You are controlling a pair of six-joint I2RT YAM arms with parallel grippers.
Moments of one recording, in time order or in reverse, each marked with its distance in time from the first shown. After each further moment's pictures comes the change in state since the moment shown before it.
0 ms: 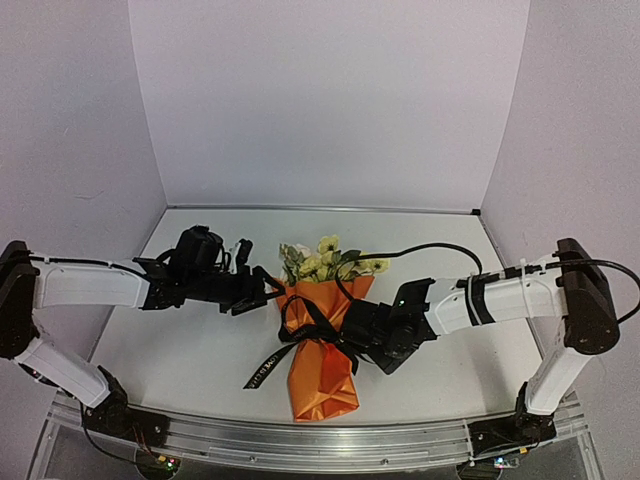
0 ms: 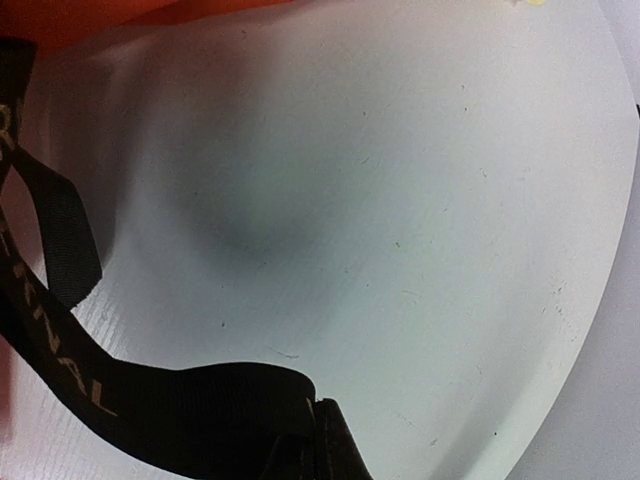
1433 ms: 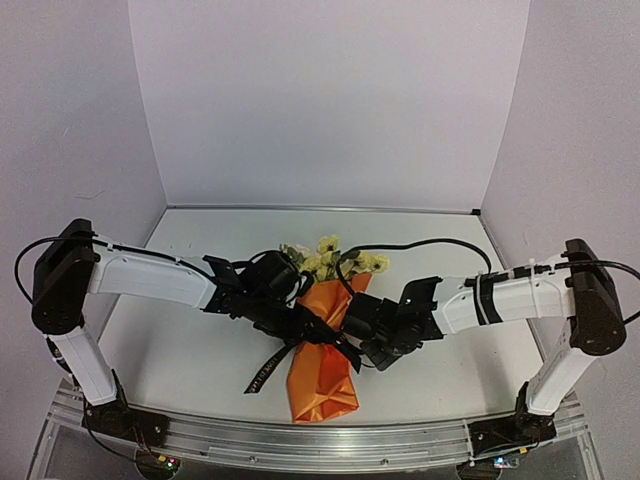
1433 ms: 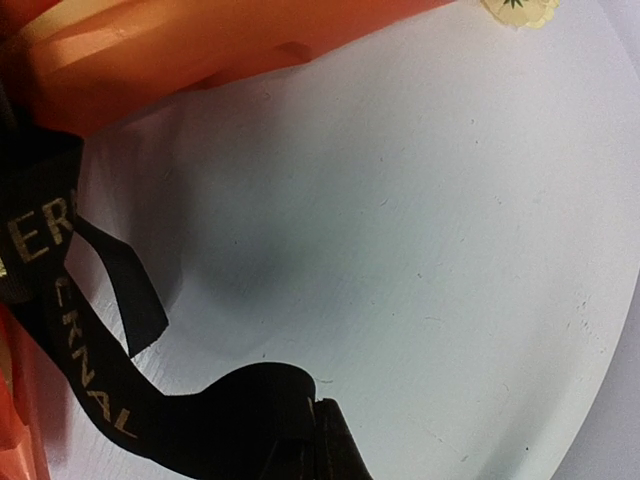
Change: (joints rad) left arm -0.295 0.328 0.332 -0.366 -0.288 0.276; right arm 0.000 -0.037 -0.015 0.094 -0.025 0.032
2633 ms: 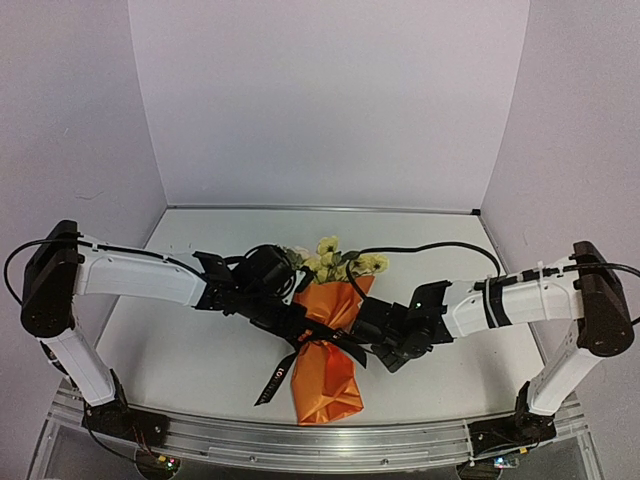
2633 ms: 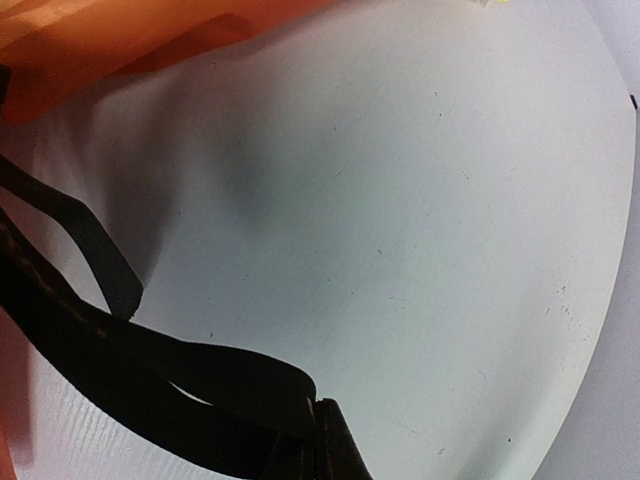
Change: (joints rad) left arm 0.000 -0.059 -0.007 -0.023 0.010 0.066; right arm -0.008 -0.050 -0.074 -0.001 0.047 -0.003
